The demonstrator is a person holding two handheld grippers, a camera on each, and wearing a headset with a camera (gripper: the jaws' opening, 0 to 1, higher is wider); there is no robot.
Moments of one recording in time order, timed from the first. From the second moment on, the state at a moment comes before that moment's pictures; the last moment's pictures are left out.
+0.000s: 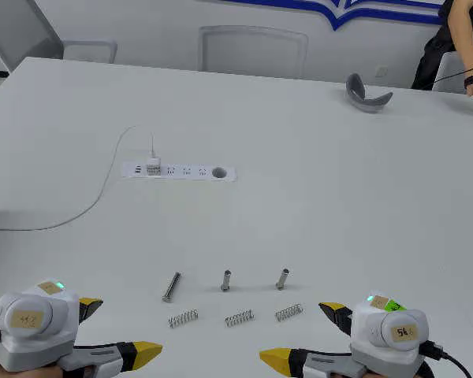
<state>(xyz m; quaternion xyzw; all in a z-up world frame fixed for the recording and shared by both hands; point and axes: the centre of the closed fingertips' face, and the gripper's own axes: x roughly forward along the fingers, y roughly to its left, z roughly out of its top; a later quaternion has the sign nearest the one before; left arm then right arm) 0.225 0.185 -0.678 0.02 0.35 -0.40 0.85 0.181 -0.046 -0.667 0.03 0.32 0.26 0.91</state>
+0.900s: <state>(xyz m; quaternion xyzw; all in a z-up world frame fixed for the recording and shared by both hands) 0.246 0.174 -0.679 0.00 0.35 -0.39 0.85 0.175 -0.044 -0.665 0.03 0.32 0.26 0.91</state>
